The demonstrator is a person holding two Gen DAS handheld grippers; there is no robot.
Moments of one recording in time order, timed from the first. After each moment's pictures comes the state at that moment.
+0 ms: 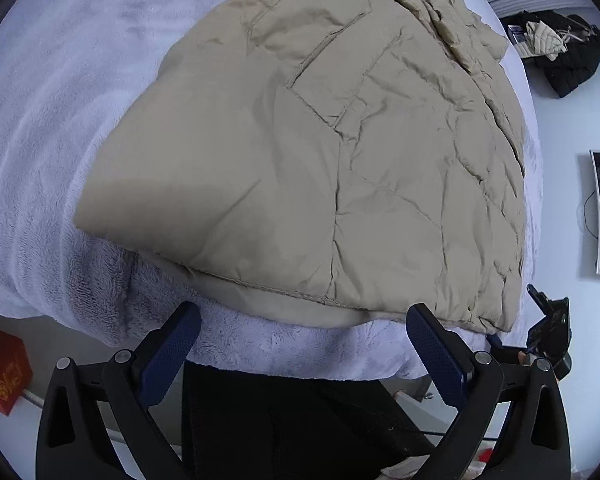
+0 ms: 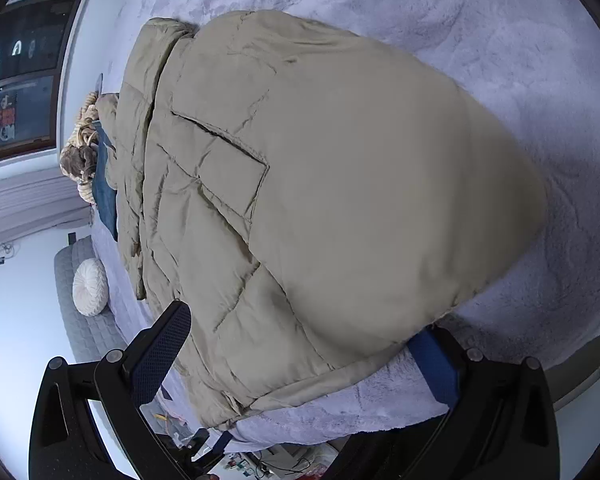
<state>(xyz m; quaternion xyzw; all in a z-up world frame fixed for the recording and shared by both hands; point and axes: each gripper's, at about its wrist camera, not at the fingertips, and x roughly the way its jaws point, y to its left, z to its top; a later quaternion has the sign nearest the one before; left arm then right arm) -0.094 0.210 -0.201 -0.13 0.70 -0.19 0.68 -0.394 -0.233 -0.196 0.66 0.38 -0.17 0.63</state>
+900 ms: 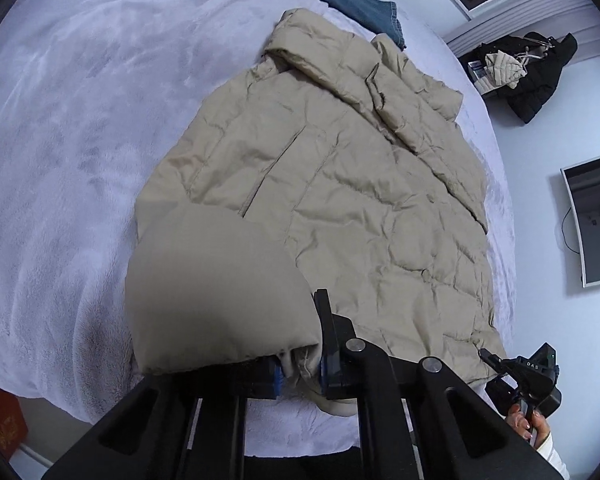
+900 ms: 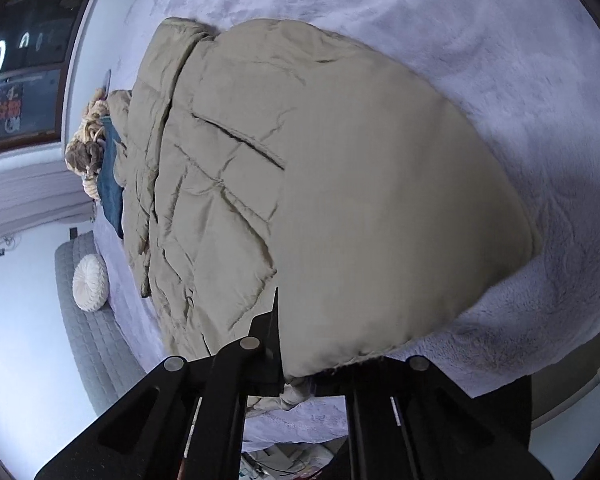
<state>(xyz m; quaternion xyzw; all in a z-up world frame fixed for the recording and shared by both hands) -0.048 0.192 -0.136 -0.14 0.60 -0.23 0.76 -0.384 -0.242 -0.166 0.62 0.39 -0.16 0.66</state>
